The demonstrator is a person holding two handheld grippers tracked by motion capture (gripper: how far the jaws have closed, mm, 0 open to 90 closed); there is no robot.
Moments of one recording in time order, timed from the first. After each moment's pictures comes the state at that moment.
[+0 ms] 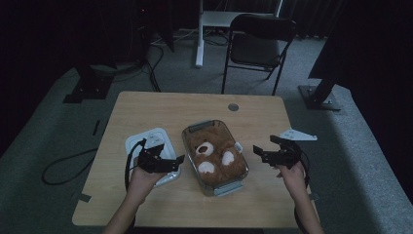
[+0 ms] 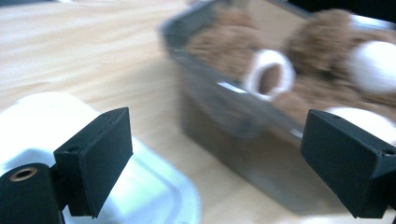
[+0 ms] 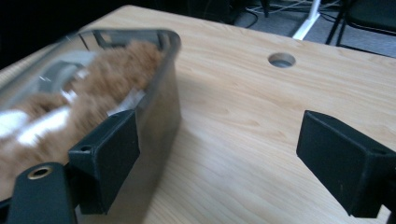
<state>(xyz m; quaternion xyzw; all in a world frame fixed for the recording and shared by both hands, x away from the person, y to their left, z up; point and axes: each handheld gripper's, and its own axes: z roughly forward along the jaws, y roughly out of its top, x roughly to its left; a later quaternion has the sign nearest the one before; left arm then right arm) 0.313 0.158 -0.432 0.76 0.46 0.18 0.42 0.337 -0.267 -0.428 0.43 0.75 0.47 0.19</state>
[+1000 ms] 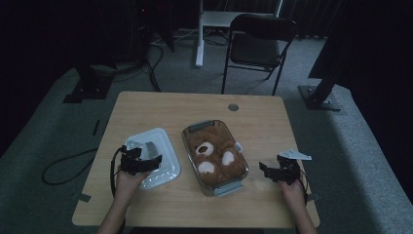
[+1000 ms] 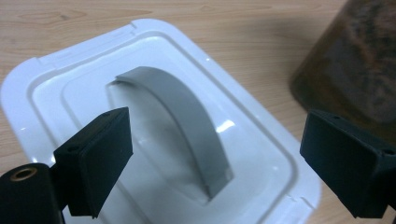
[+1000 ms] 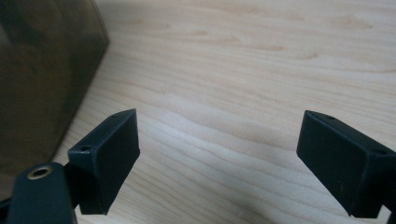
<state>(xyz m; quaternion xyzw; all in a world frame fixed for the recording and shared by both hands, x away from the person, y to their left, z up) 0.333 0.219 -0.492 0.72 0.56 0.19 0.37 0.330 -0.294 -0.523 0.50 0.74 0.40 0.21</state>
